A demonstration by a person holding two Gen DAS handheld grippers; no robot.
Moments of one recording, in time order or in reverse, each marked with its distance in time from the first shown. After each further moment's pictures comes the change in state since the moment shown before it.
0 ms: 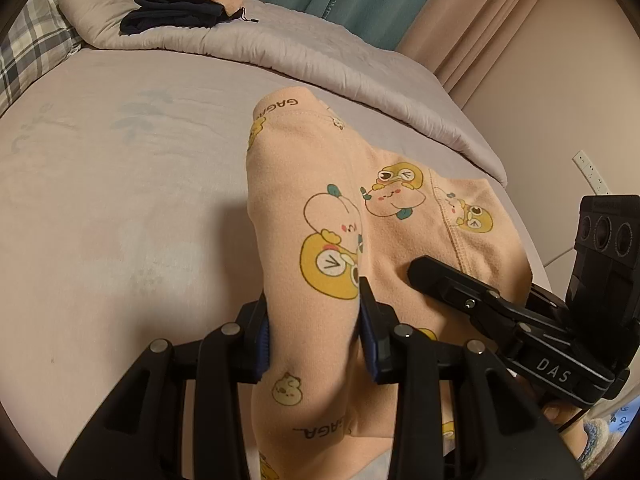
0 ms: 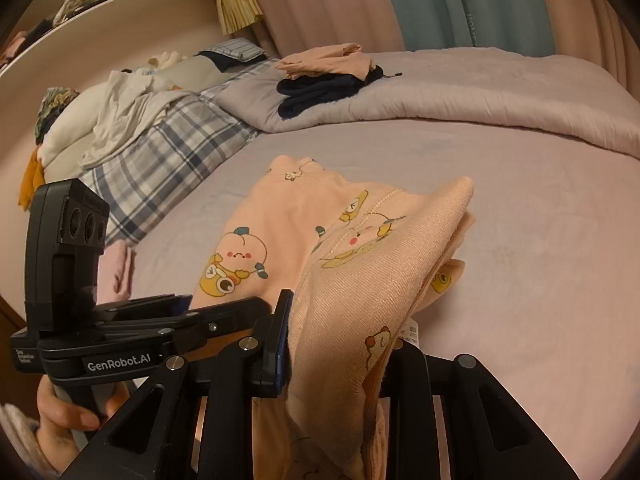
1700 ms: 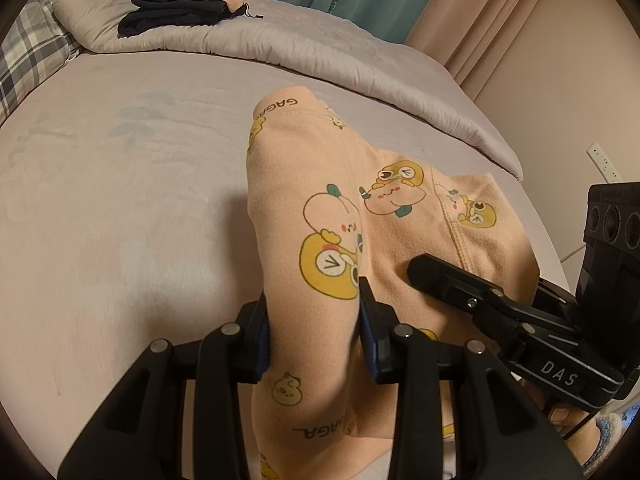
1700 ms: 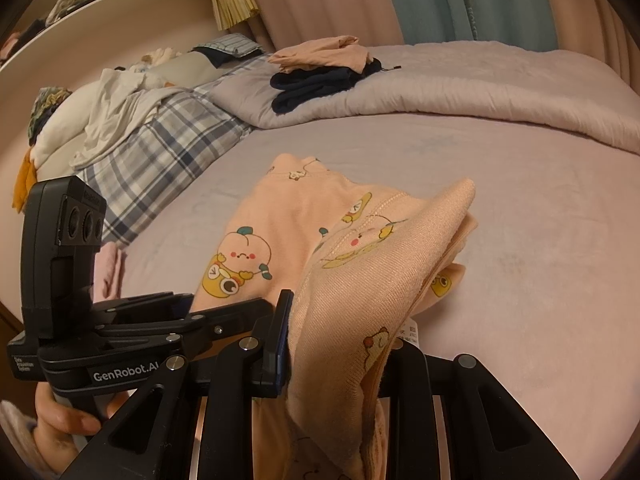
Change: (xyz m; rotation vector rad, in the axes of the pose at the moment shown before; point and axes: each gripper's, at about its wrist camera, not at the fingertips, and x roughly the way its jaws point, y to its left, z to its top) left arm 0.020 0.006 0.009 0.013 0.014 0.041; right arm 0.017 -0.006 0.008 -0.010 0.017 -0.004
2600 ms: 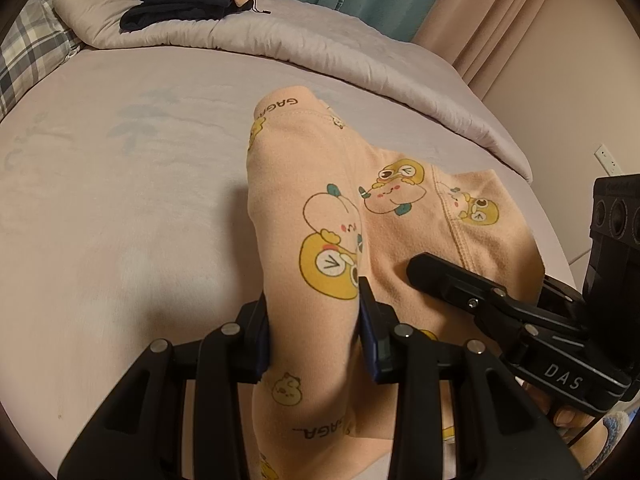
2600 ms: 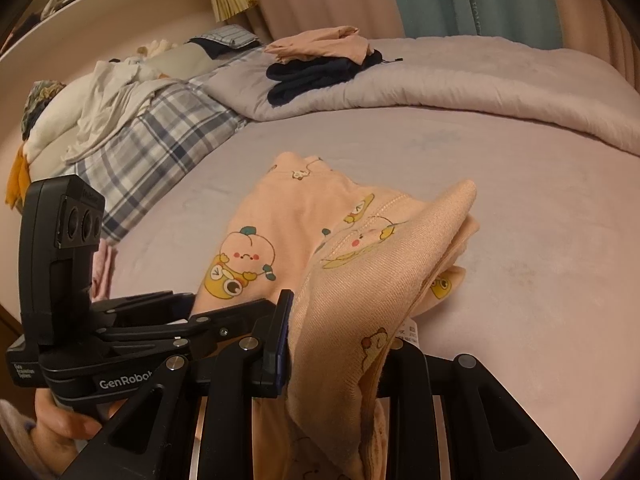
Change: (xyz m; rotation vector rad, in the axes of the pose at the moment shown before) left arm 0.019 0.015 0.010 -0.003 0.008 0.013; right arm 0.020 0.006 0.004 -0.010 0.022 -0.016
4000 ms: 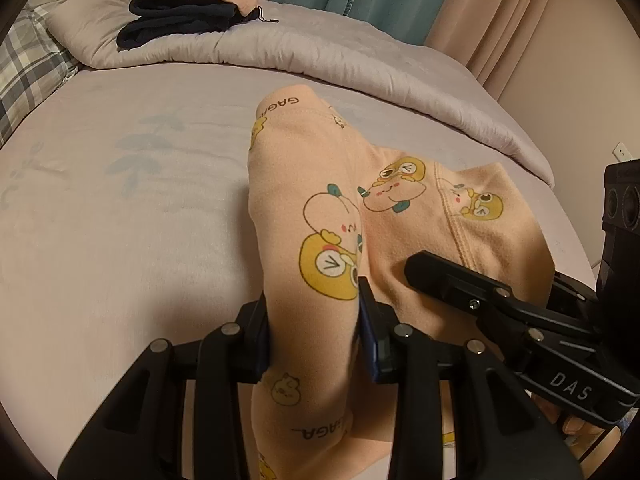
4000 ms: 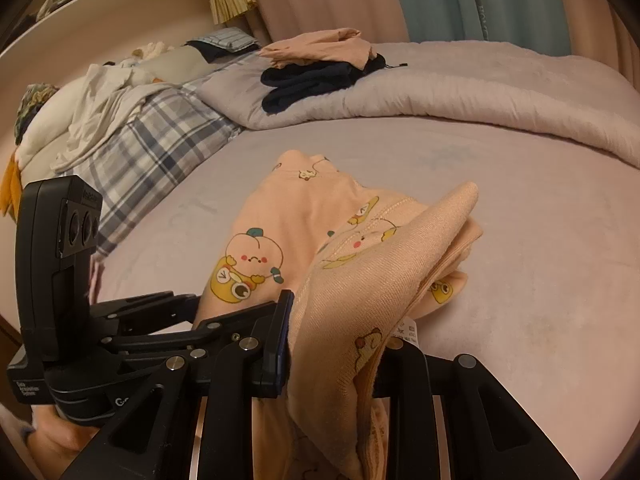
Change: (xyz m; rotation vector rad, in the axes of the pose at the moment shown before) left arm 0.033 0.015 0.038 0.036 -0.025 0.070; right arm 0.023 -0.006 0.023 -0.005 -0.013 0.004
